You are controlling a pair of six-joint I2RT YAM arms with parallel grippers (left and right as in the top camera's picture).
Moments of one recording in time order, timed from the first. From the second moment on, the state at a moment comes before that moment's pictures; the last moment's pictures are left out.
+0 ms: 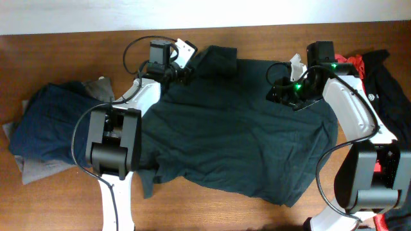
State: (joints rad) left arm -0.24 2.29 1.60 0.00 0.31 0.36; right arm -0.04 1.83 1.45 -0.92 -0.45 0.16
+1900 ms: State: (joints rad) left arm -0.28 2.35 1.73 -0.15 0.41 0.41; right arm 0.02 1.83 1.45 -0.93 -0.45 0.16
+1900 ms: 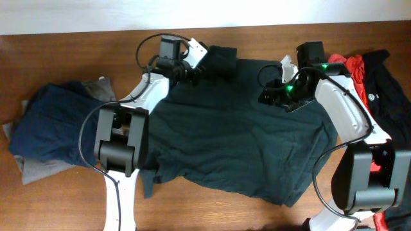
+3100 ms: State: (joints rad) left arm -0.21 2.43 1.88 -0.22 0.25 0.41; right arm 0.02 1.83 1.45 -0.98 -0.35 0.20
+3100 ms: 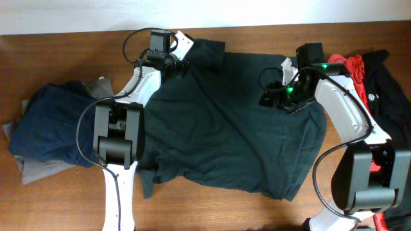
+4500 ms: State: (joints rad) left arm -0.18 2.43 1.88 -0.21 0.47 0.34; right arm -0.12 1.83 1.06 -0.72 0.08 0.65
